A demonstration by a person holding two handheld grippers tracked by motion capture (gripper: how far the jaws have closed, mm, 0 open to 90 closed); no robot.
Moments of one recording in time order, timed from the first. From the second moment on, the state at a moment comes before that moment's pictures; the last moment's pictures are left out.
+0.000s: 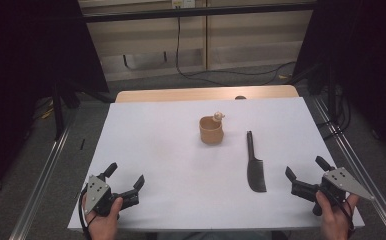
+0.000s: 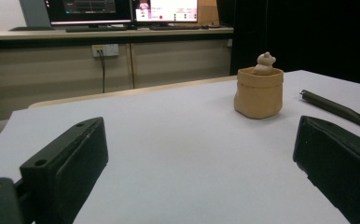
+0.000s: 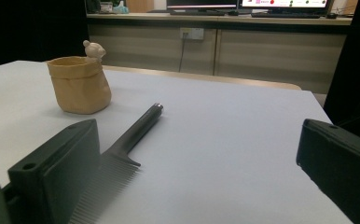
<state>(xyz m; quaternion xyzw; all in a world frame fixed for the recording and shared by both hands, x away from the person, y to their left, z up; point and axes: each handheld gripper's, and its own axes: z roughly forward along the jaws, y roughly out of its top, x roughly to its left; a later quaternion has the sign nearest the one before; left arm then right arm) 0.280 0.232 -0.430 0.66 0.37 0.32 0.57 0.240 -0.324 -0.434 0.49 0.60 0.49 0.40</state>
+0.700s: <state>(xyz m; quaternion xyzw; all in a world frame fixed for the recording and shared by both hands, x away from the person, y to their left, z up) 0.285 0.226 -0.430 0.67 0.38 0.31 0.57 0.243 -0.324 -0.434 0.49 0.60 0.51 0.37</state>
